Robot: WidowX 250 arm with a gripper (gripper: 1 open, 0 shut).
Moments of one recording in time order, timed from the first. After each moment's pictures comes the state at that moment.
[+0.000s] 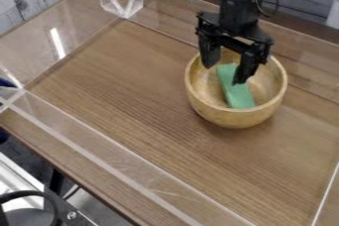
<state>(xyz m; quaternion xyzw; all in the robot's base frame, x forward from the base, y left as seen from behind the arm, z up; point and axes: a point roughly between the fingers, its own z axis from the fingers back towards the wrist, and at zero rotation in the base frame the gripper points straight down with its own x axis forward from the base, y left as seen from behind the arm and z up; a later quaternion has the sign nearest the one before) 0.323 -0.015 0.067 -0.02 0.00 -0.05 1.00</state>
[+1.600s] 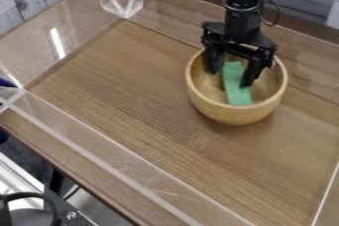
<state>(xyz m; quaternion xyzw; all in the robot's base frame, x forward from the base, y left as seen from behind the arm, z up) 0.348 -0.009 0.040 -0.01 -0.04 0.00 1.00</state>
